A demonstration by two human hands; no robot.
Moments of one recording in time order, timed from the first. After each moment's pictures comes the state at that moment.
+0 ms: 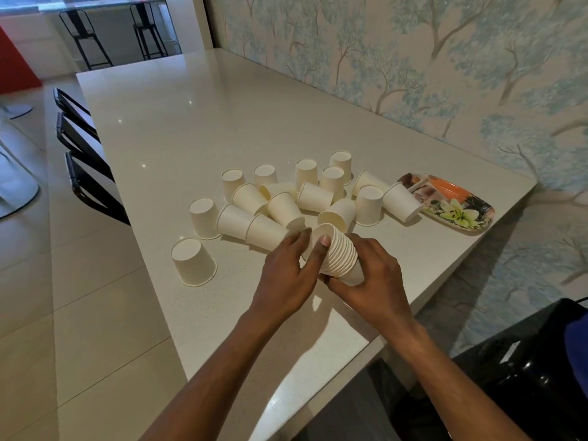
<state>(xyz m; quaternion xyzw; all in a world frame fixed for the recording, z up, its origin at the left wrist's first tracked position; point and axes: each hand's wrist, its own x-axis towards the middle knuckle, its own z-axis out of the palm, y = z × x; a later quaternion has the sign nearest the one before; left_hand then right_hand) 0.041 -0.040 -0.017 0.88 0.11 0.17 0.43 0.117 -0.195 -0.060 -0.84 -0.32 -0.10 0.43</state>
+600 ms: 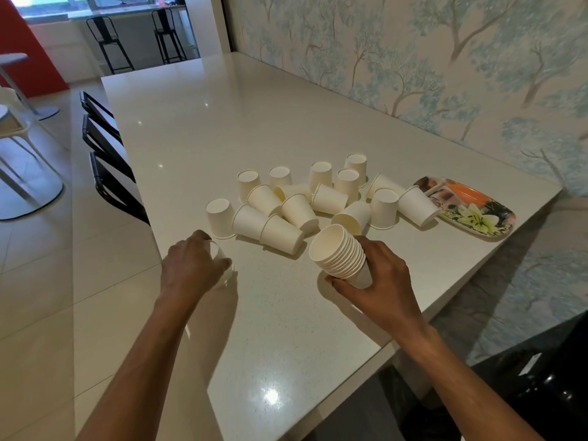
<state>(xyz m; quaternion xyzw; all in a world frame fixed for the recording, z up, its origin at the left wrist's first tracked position) -0.005 0.097 -0.004 0.90 0.39 0.06 0.17 0.117 -0.189 -0.058 -0.83 -0.33 -0.07 0.45</state>
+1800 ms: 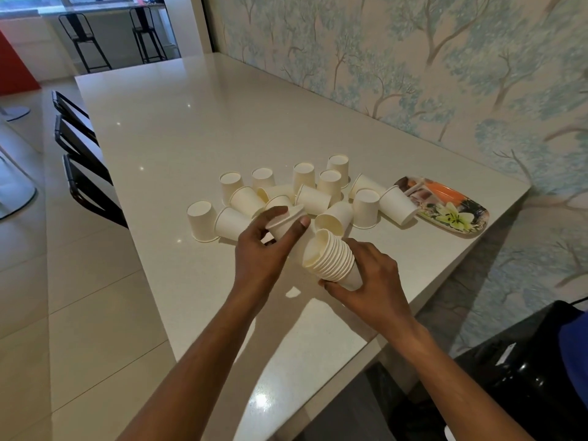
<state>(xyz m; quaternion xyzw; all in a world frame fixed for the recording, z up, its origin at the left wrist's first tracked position) 0.053 -0.013 -0.005 0.68 0.23 0.24 0.65 0.121 -0.202 -0.061 -0.85 -0.33 -0.09 0.41</state>
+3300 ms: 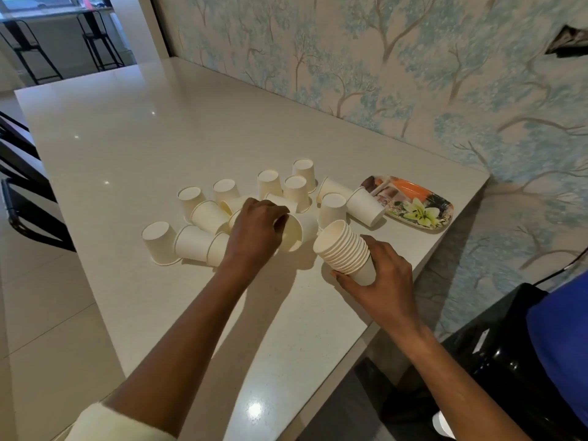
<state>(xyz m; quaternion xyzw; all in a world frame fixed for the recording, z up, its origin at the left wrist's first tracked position) 0.150 0.000 -0.009 0.96 0.03 0.24 0.16 0.157 -0.248 -0.071 -0.88 -0.22 -0.14 0.41</state>
